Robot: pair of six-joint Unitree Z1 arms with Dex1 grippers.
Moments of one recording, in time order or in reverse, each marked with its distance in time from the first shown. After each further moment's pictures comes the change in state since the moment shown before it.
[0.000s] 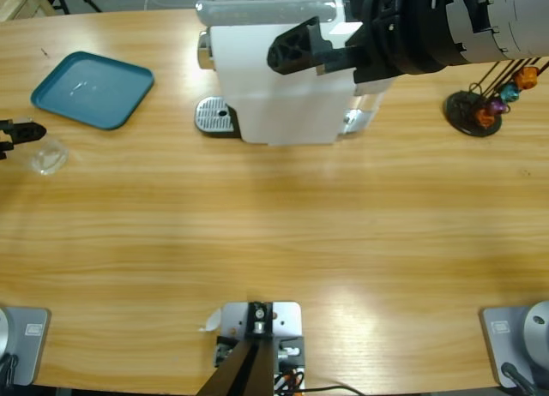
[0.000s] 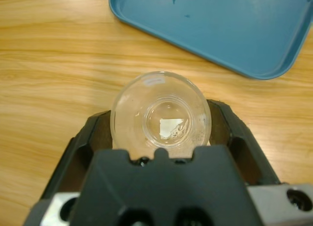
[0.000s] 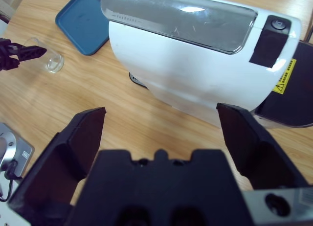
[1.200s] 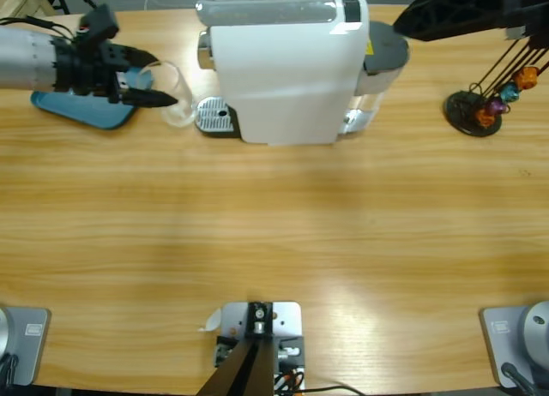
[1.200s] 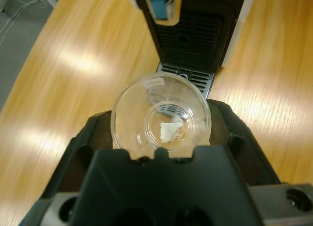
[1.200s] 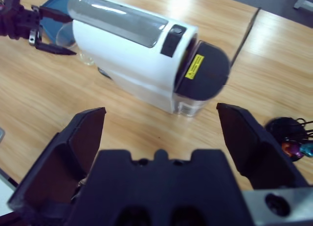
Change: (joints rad) arm 0 -0.032 0.325 -0.335 -0.163 -0.892 1.044; arm 1 -0.127 -0.224 -0.019 0.227 0.004 -0.180
